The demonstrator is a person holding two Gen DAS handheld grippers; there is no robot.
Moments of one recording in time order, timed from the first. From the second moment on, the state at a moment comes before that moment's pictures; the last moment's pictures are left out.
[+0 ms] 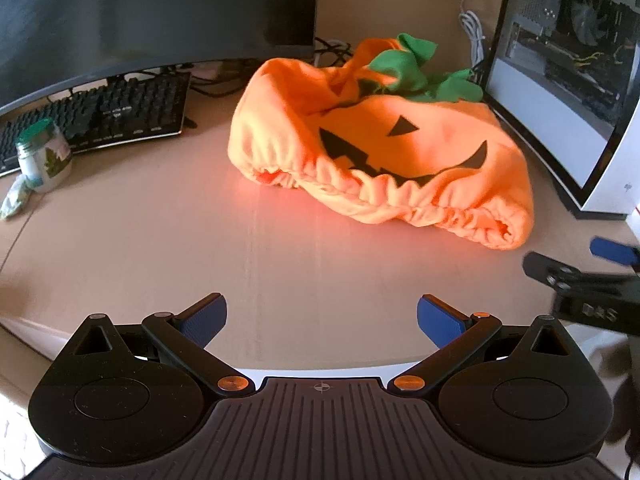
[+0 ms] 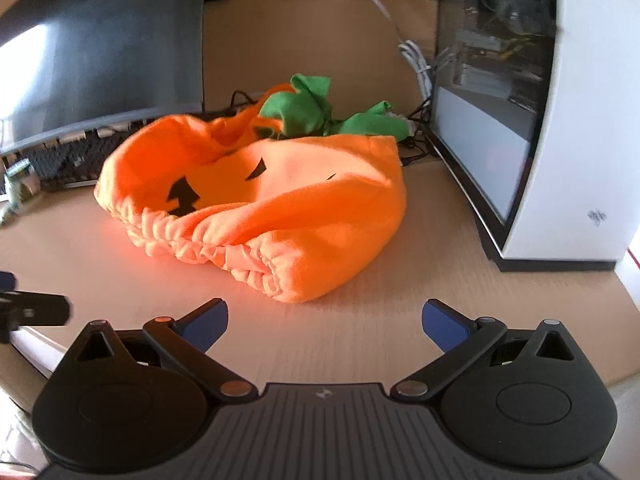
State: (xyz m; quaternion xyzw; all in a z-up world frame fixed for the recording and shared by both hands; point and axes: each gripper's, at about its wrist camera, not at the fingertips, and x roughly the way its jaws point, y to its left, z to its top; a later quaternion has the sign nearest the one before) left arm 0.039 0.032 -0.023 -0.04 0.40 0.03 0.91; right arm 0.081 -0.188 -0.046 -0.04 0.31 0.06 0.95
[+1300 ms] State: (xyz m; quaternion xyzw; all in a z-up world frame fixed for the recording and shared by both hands) left arm 0.186 0.100 -0.016 0.06 0.37 0.03 0.93; right arm 0.116 -0.134 -0.038 -0.18 0.30 -0.02 0.94
